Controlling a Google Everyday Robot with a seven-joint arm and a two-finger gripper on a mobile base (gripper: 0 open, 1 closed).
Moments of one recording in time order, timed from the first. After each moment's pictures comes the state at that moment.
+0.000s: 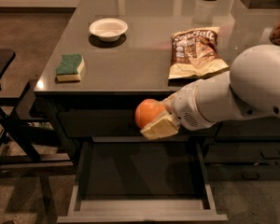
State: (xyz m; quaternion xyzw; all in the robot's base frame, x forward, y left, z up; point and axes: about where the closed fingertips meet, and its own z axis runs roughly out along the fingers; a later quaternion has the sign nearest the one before) arm 0.458 -0.052 0.847 -0.47 0.80 0.16 0.34
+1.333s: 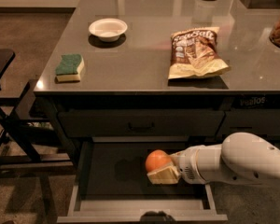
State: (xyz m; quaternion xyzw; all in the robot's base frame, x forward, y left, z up) arm 0.417 -0.079 0.668 -0.32 0.87 0.24 0.28
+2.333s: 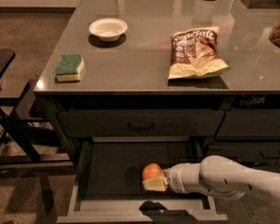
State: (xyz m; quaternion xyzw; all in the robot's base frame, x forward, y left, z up) arm 0.445 -0.067 0.524 -0.24 0.90 0.28 0.25
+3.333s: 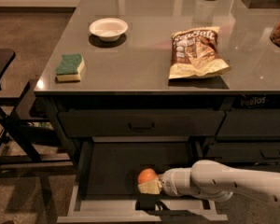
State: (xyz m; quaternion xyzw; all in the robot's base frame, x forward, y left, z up) arm 0.450 -0.056 0.476 -0.22 0.90 0.29 0.24
